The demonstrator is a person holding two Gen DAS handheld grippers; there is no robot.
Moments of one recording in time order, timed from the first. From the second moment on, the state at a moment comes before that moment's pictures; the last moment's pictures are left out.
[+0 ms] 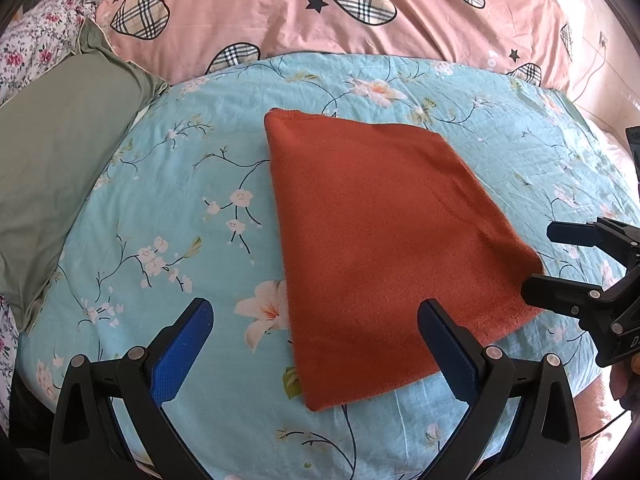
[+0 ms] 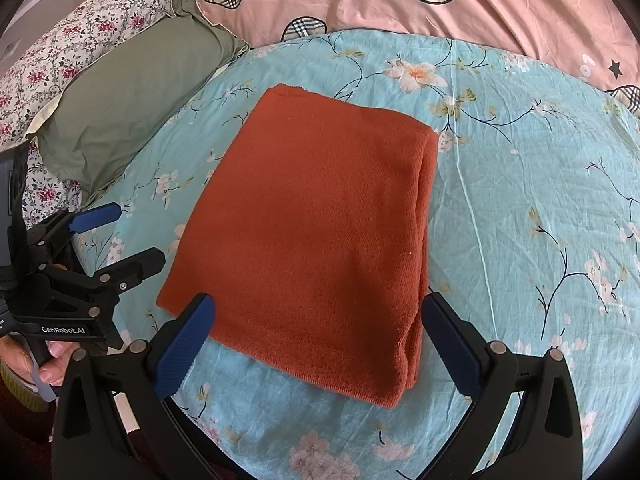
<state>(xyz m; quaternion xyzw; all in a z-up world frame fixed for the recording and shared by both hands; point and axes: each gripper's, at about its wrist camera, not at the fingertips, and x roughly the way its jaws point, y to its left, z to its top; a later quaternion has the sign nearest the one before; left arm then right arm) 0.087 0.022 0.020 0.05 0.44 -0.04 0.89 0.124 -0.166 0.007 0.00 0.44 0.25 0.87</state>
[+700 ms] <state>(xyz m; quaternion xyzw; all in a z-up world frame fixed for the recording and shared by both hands) 0.093 0.025 0.019 0.04 0.45 -0.04 0.89 0.128 -0.170 0.008 0.00 0.43 0.25 0.87</state>
